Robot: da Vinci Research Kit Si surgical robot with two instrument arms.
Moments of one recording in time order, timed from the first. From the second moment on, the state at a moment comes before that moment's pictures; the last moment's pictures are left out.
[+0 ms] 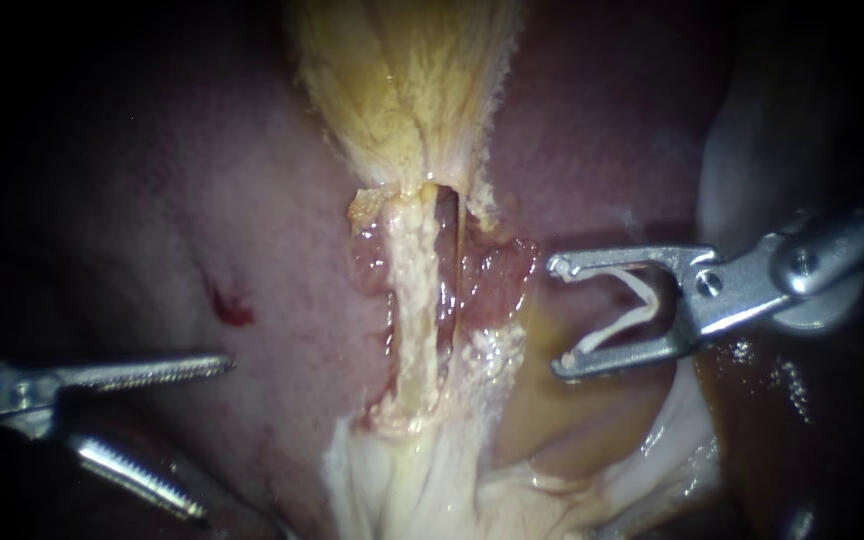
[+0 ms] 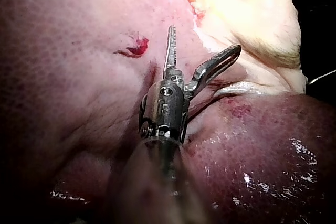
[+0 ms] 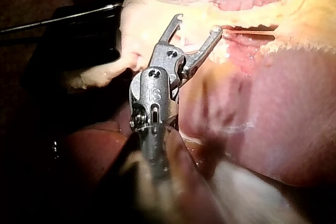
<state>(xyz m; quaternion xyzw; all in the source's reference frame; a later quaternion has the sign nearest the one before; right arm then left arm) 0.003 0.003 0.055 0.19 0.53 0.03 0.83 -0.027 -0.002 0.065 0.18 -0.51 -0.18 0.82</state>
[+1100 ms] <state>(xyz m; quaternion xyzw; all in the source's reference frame) 0.003 0.003 0.055 0.19 0.53 0.03 0.83 -0.032 0.010 0.062 0.14 -0.53 -0.27 0.79</state>
